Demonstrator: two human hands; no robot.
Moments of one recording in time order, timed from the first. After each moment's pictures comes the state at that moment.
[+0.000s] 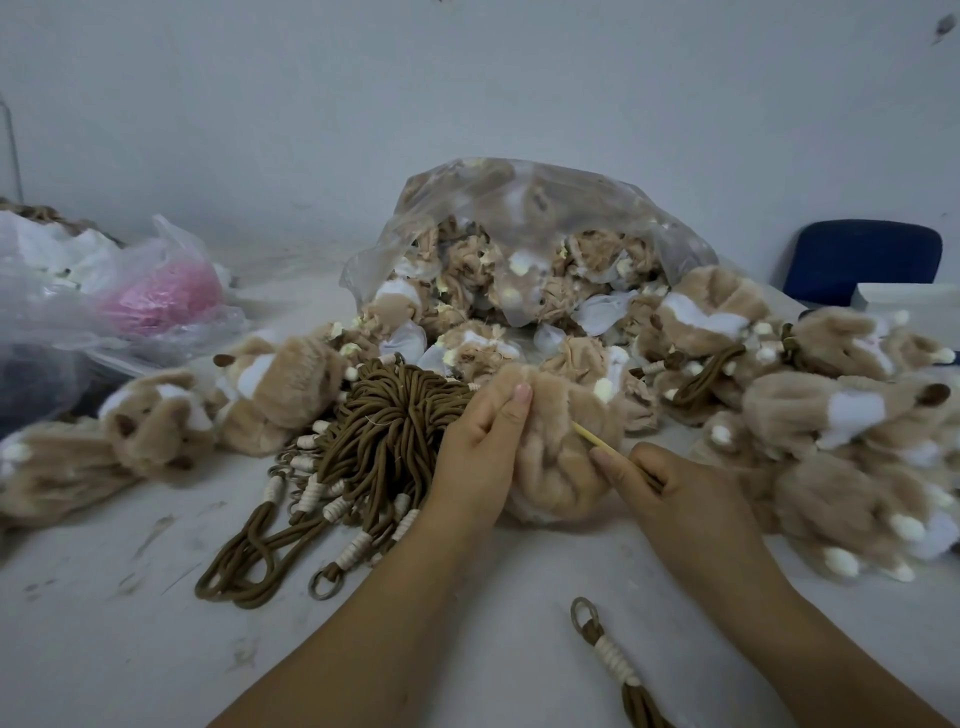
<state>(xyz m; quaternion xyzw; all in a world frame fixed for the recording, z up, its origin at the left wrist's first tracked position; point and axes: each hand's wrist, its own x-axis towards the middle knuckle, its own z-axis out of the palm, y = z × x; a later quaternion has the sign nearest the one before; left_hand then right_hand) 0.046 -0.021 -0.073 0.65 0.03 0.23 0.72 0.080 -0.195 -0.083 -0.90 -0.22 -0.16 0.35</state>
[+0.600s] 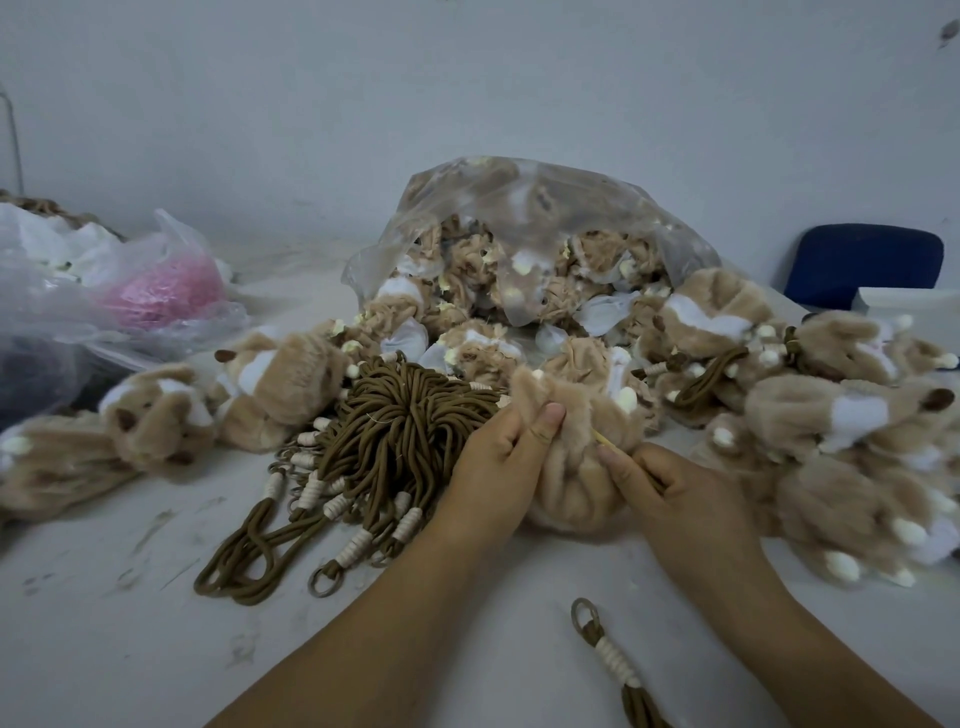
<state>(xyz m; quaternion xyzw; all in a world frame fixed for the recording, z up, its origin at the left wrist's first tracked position) 0.047 -0.026 -0.080 0.74 -0.02 0.23 0.63 0.084 -0.192 -0.088 -0.88 -0.21 -0.17 0.39</state>
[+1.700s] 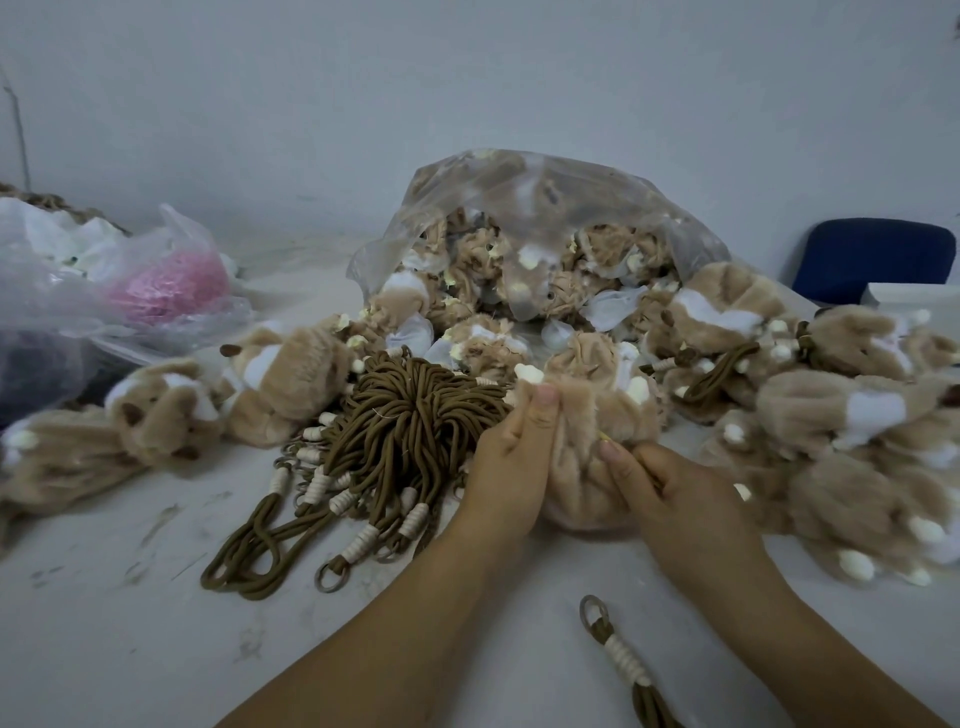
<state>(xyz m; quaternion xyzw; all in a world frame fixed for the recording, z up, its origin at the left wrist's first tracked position) 0.051 -0.036 -0.084 0.66 0.04 0.22 0.72 0.080 -0.187 -0.089 -0.90 -0.21 -0.17 0.35</state>
